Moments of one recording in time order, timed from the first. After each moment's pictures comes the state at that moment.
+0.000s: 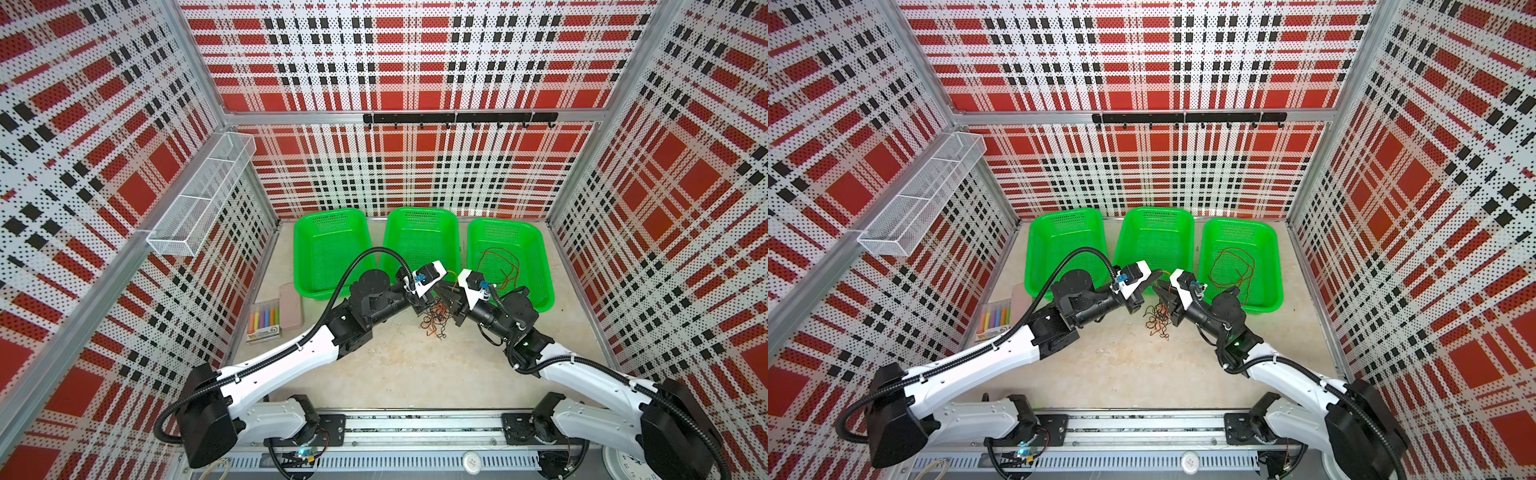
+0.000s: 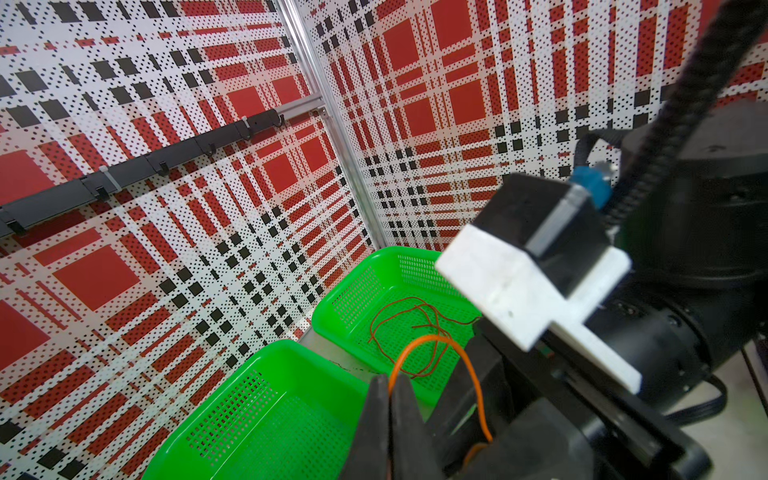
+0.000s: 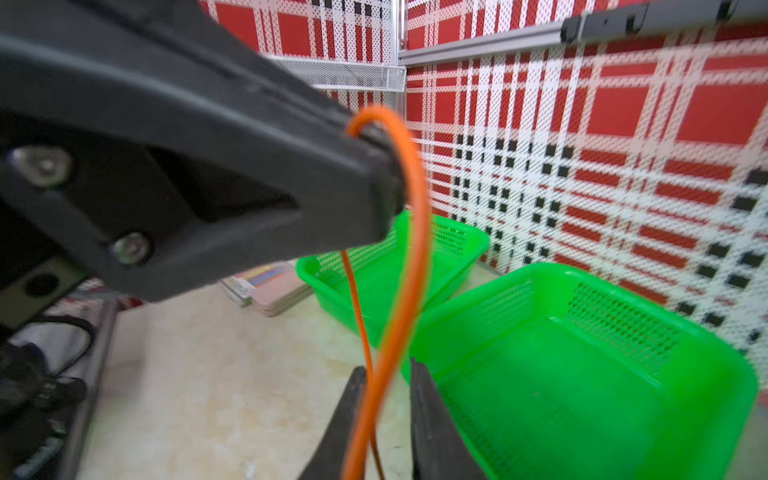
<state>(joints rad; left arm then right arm) -0.89 1.22 0.94 0.28 0.13 0.35 0.67 1.09 0.50 0.67 -0.28 0.06</state>
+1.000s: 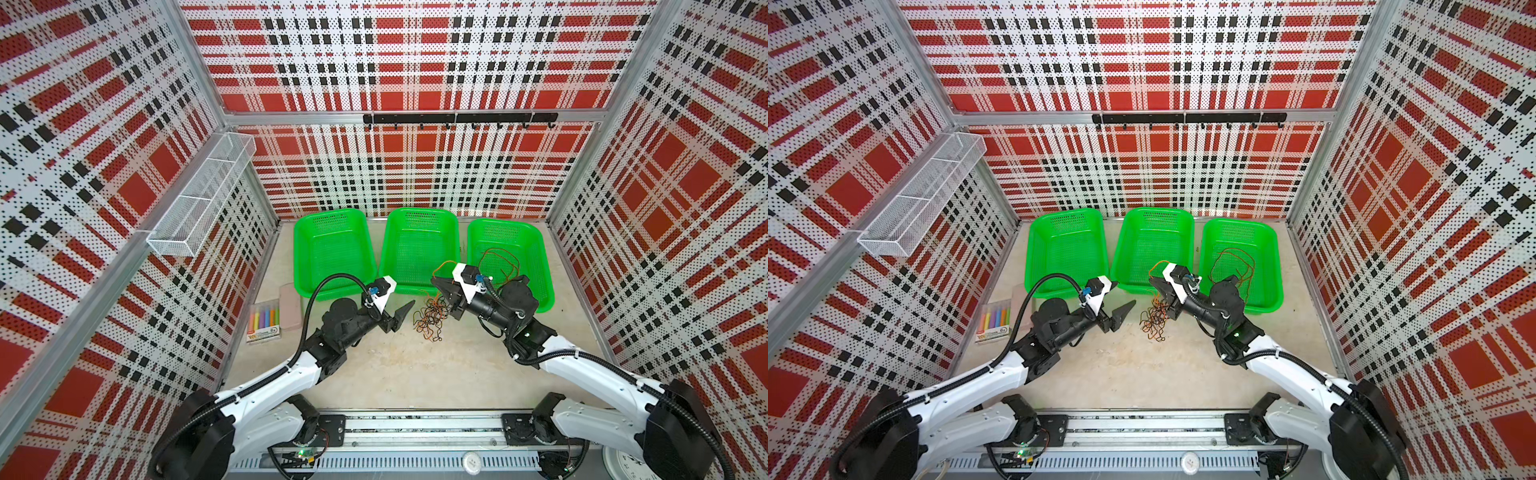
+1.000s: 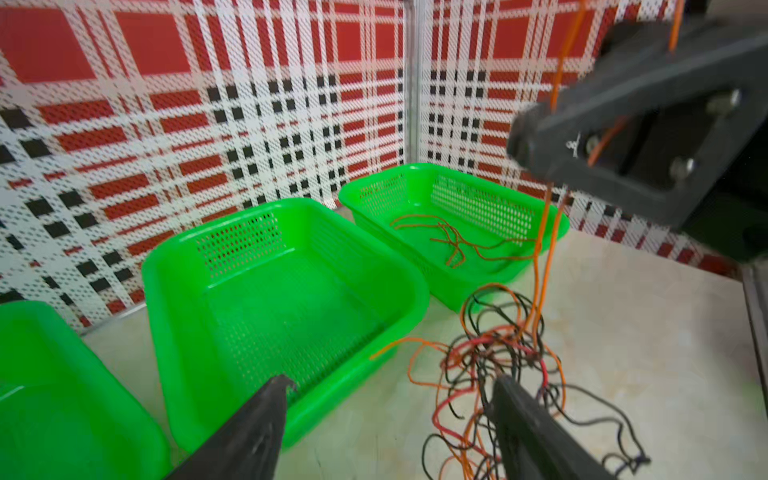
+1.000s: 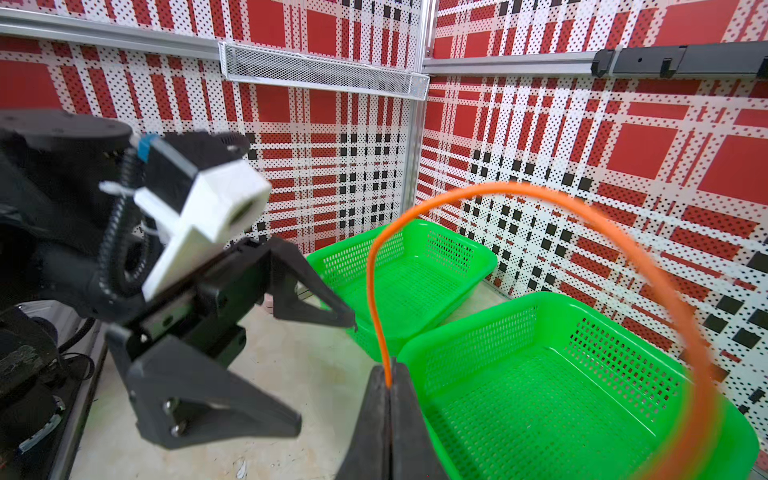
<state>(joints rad) -0.68 1.07 0.44 0.50 0.18 0.10 0.65 1.11 0.63 0.53 -0.36 -0.03</state>
